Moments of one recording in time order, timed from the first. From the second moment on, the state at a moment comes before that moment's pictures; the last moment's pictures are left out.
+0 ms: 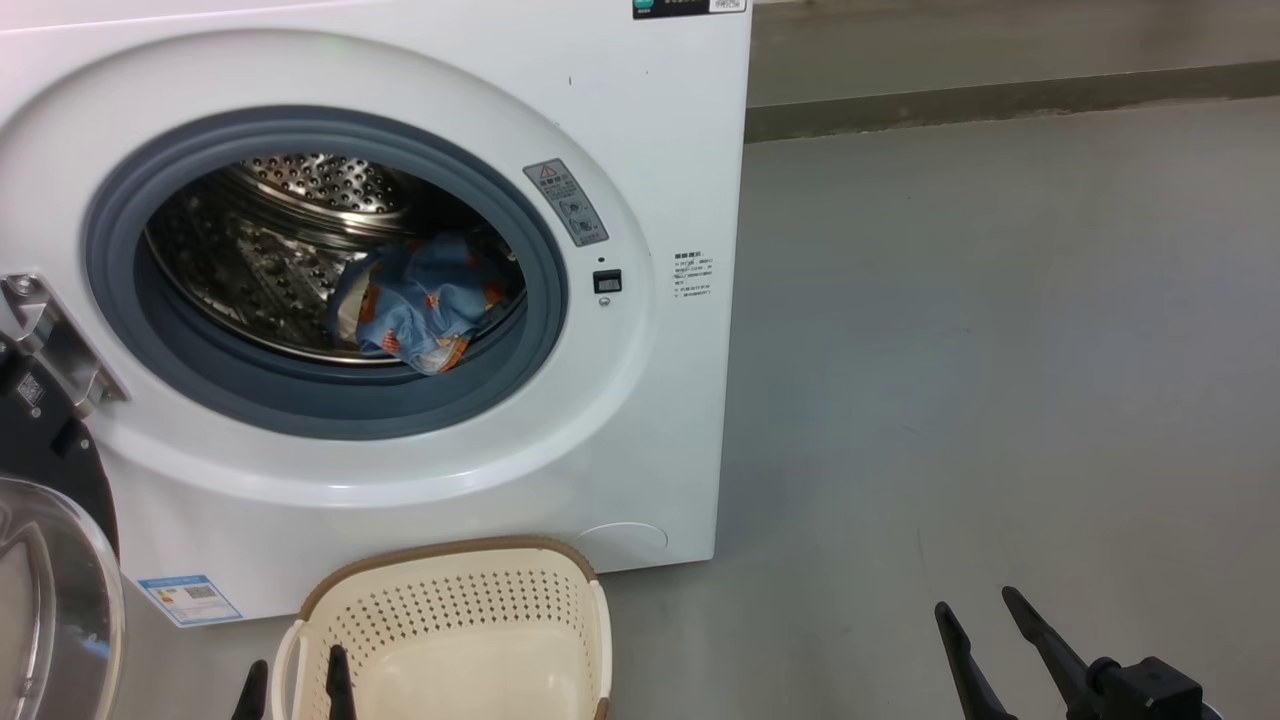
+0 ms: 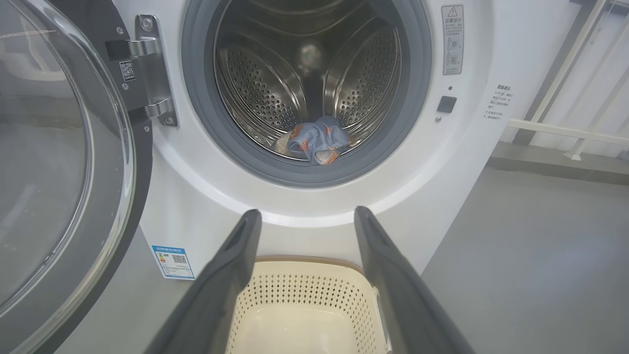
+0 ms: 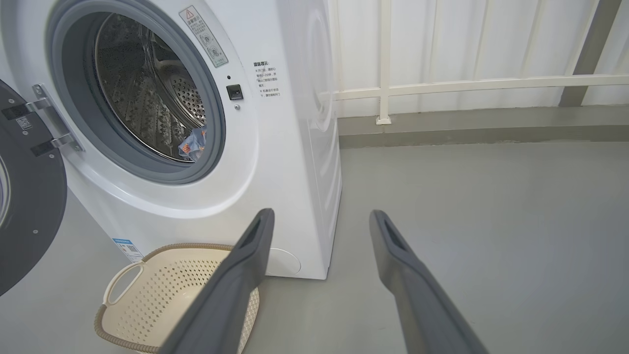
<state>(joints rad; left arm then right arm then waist) 0.19 0.04 -0.05 0.08 -0.27 0.09 -0.26 0.11 -0.16 0.10 0.16 0.27 0.13 -0.26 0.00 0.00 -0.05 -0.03</state>
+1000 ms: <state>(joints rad) 0.19 0.04 -0.06 0.07 -0.27 0.13 -0.26 0.11 -0.16 0.10 0.16 0.27 0.13 -0.26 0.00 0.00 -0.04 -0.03</state>
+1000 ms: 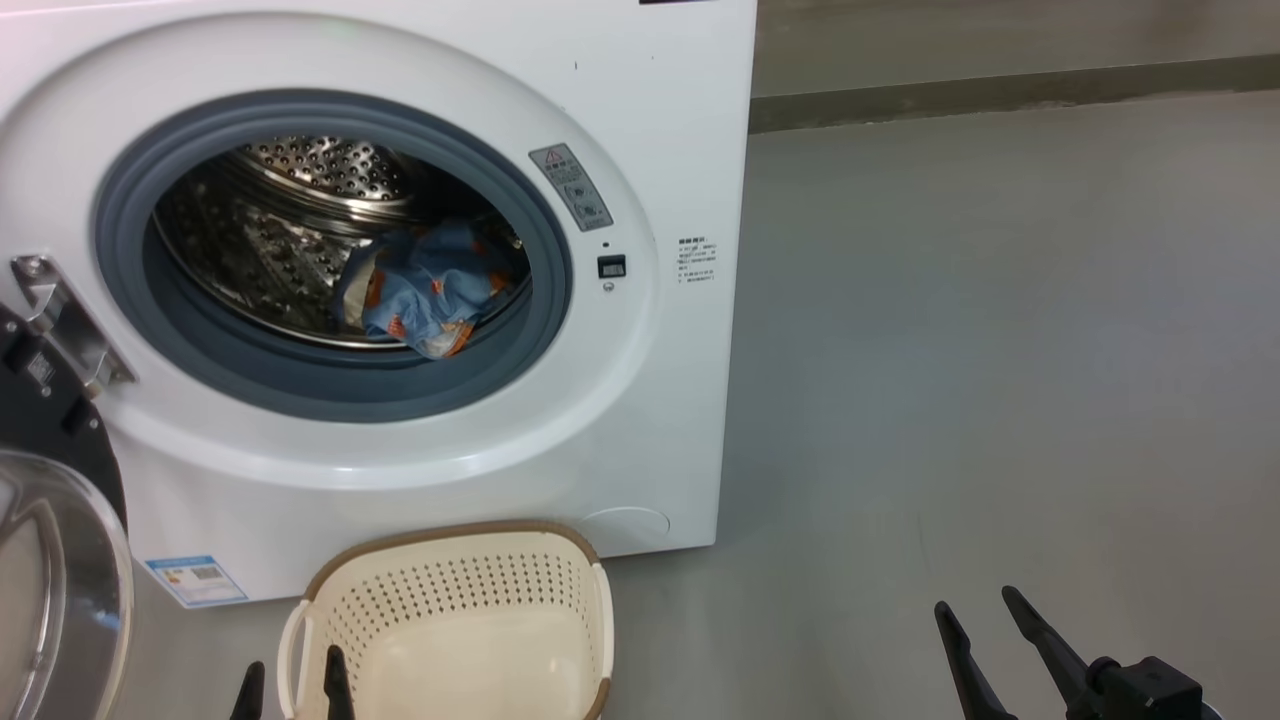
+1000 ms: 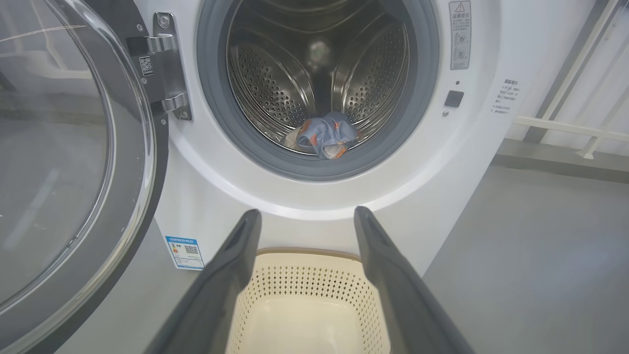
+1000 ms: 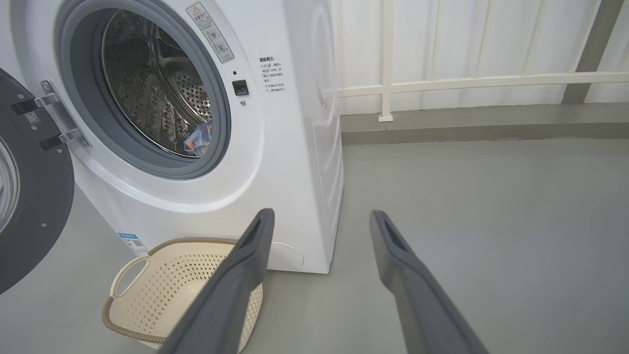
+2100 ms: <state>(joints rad) 0.19 0.04 -0.06 0.08 -0.26 0.13 -0.26 0.11 -0.16 0.10 0.16 0.27 0.13 -0.26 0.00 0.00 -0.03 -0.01</state>
